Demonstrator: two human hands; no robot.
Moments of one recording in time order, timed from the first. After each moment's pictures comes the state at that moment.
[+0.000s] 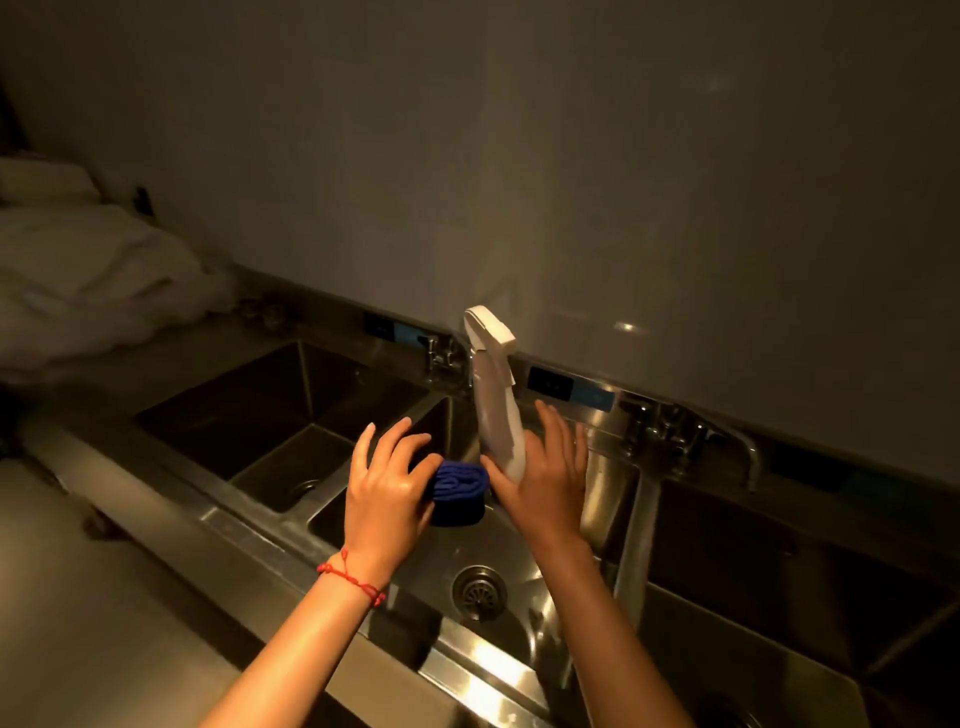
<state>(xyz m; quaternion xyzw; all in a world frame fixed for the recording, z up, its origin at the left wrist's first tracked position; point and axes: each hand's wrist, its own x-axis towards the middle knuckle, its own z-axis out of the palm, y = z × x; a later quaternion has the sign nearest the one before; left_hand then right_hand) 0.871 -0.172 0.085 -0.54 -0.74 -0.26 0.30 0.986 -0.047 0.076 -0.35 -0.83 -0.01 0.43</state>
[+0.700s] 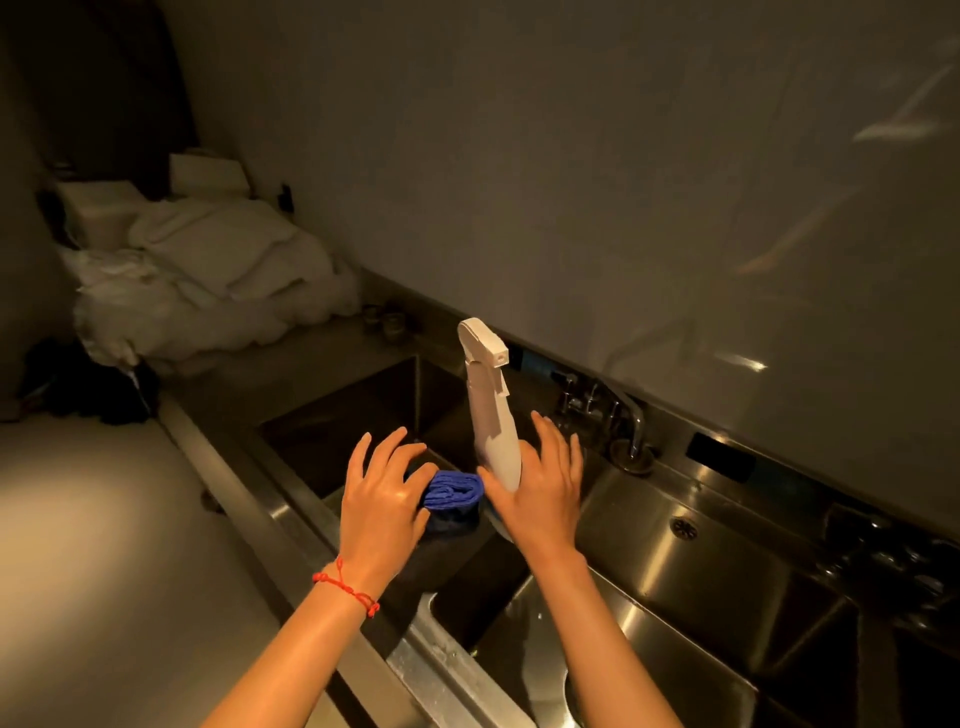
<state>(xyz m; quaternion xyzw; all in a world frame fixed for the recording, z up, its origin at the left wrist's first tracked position) 0.659 -0.192 0.068 -0.44 -0.81 -0.22 0.31 0.743 -0.041 0.054 -0.26 -0.87 0.08 0.41</state>
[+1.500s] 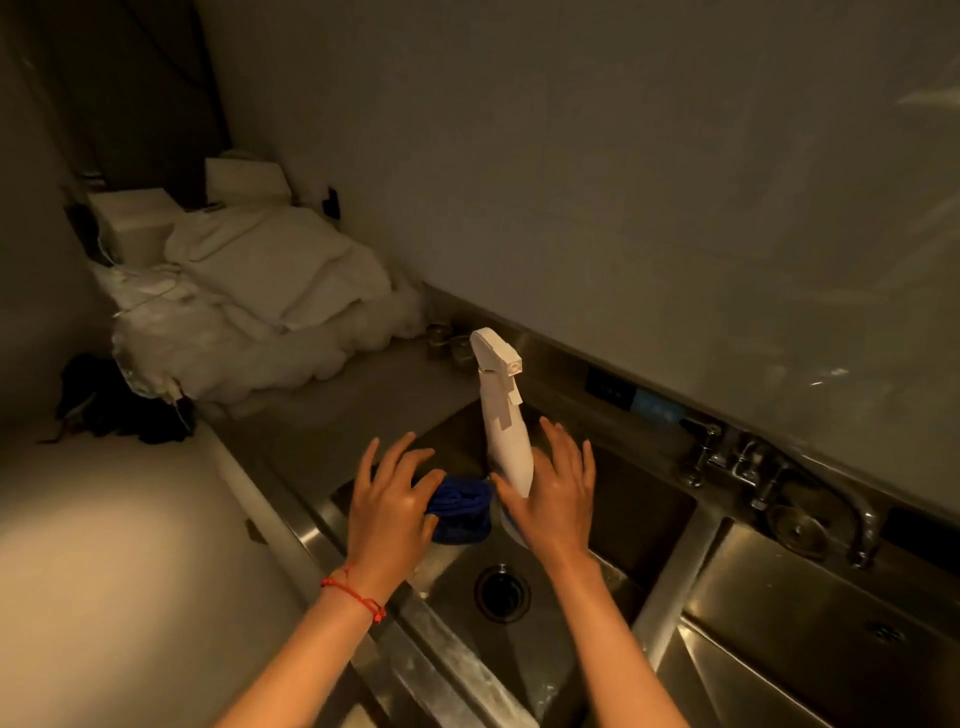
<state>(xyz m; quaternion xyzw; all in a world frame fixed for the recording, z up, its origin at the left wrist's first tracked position) 0.413 -0.218 0.055 -0.46 -0.80 -0.23 0.30 0.503 -0.058 0.032 -0.27 -0.88 0.07 0.38</state>
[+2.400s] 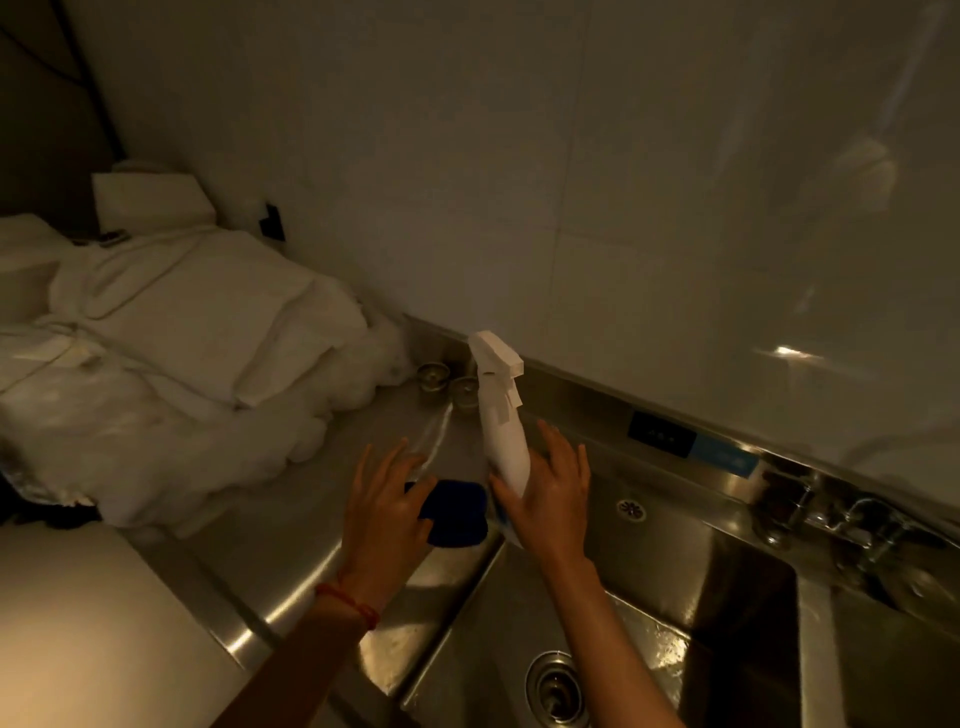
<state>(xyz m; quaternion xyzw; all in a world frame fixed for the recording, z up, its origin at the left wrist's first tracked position) 0.183 -0.147 0.043 -0.53 -0.76 -0.26 0.29 0.301 -0.009 0.026 -0.35 -0.85 0.11 0.38</state>
